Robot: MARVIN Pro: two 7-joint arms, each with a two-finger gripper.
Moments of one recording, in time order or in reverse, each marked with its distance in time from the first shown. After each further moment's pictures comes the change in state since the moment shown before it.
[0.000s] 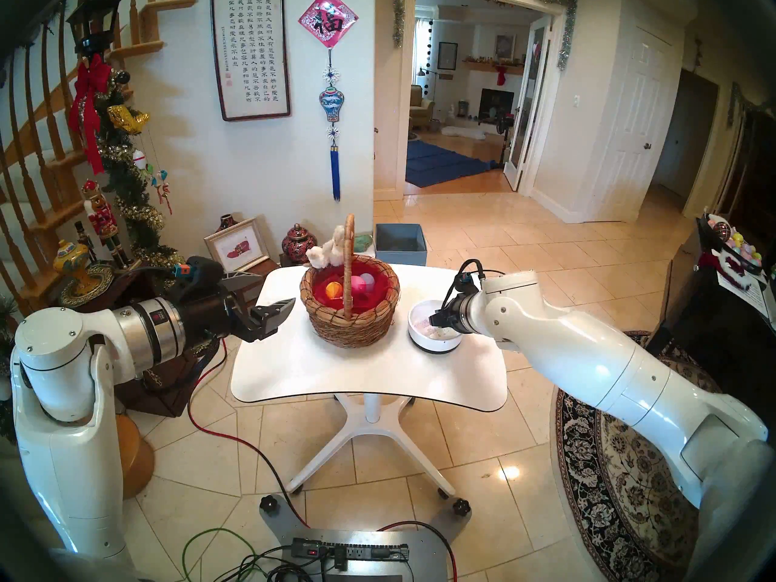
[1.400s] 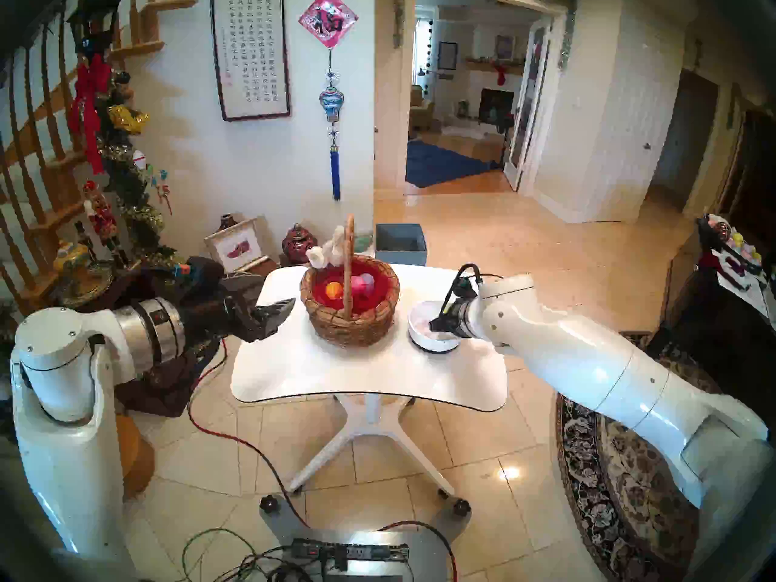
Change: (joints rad) left arm 0.000 0.000 0.000 0.000 0.000 0.000 0.000; right arm 0.005 0.003 -0.022 -0.011 -0.004 0.023 -0.026
